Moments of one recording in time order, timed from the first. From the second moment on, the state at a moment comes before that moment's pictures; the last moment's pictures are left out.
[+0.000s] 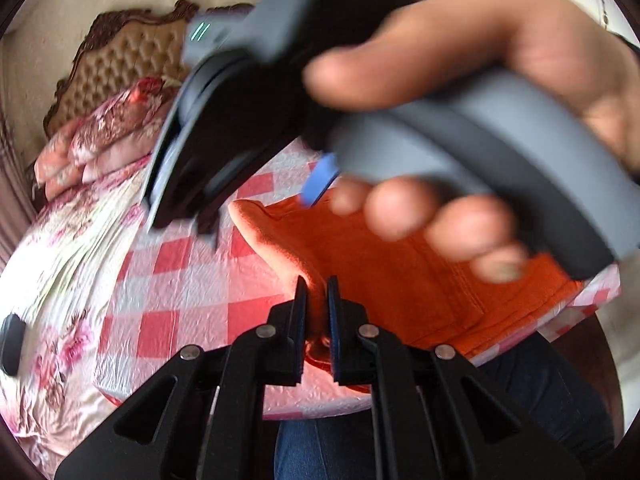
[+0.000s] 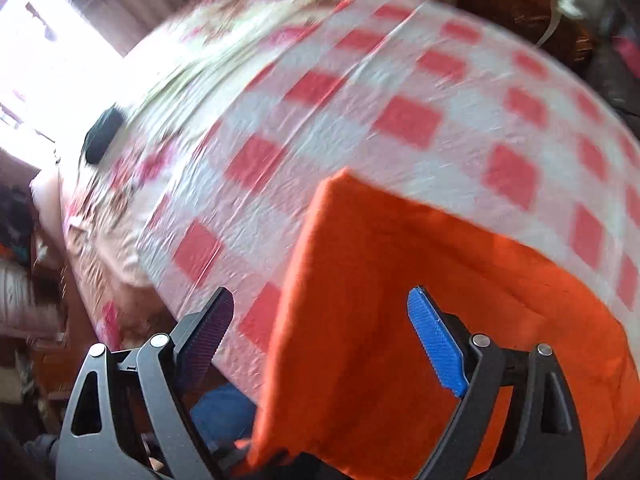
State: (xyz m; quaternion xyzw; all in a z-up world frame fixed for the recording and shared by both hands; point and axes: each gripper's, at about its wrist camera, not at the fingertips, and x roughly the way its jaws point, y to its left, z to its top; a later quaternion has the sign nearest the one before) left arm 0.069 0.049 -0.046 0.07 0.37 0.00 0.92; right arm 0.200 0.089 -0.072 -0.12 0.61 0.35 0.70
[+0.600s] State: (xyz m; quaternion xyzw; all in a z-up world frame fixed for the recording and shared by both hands) left arm 0.072 -0.091 0.031 0.14 0.22 -0.20 0.95; right arm 0.239 -0.134 0.009 0.05 0.57 0.30 0.77
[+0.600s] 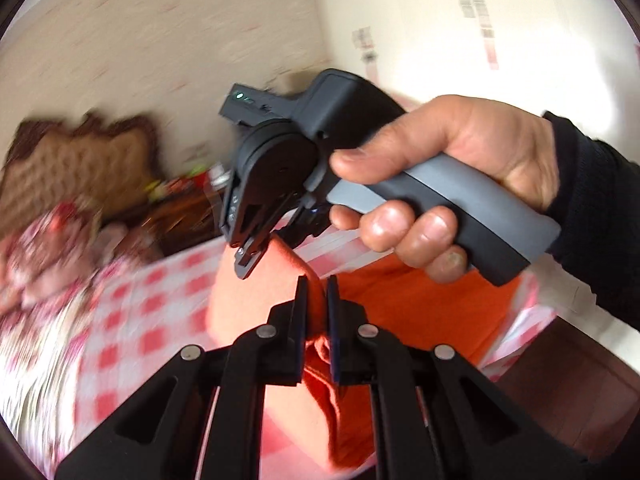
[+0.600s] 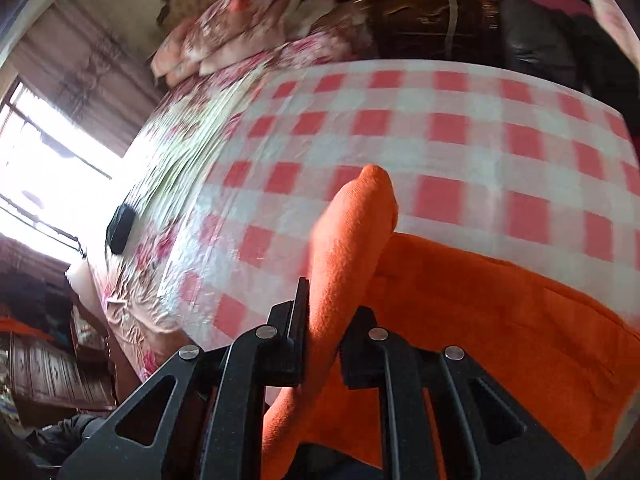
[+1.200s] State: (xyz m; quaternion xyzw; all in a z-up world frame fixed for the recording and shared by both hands) left arm 0.067 -0.309 -0.106 0.32 0.19 -0.20 0.90; right arm 0.247 -0.340 -0.109 0.11 0.60 0.20 0.76
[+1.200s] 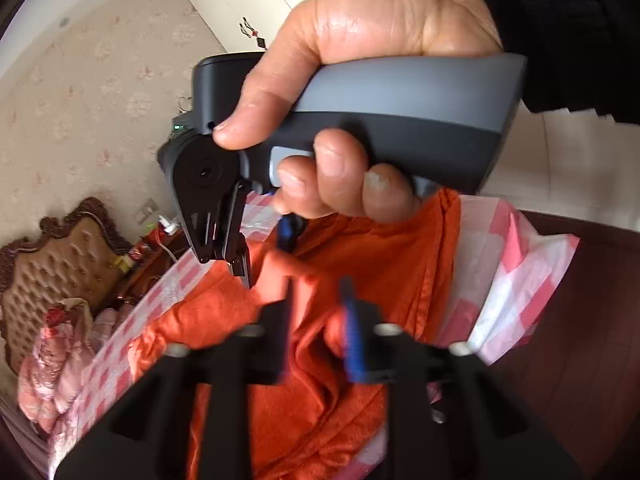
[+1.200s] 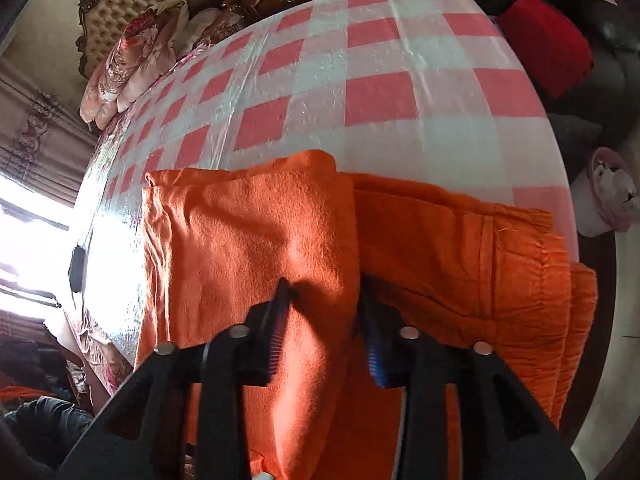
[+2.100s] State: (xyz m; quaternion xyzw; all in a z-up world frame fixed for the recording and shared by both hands) left arm 0.049 -0.326 -0.077 0.35 0.16 -0.20 0.90; right arm 0.227 -0.337 -0.037 0.06 0.54 0.25 0.80
